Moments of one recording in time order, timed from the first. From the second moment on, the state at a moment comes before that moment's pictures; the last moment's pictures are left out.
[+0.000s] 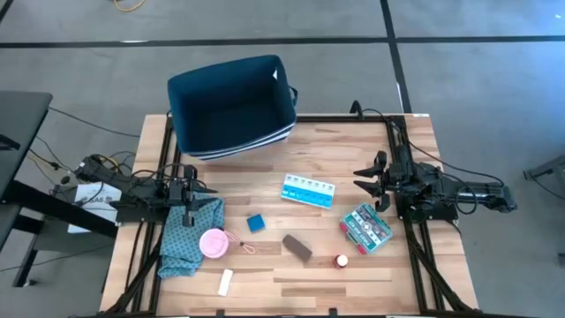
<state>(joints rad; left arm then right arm) -0.40 0.01 0.01 0.09 -0.43 0.16 -0.07 0.03 0.01 0.10 0.00 0.06</state>
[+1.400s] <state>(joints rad) -0.40 0.01 0.01 0.09 -0.48 0.36 -0.08 0.03 0.01 0.10 0.00 0.06</state>
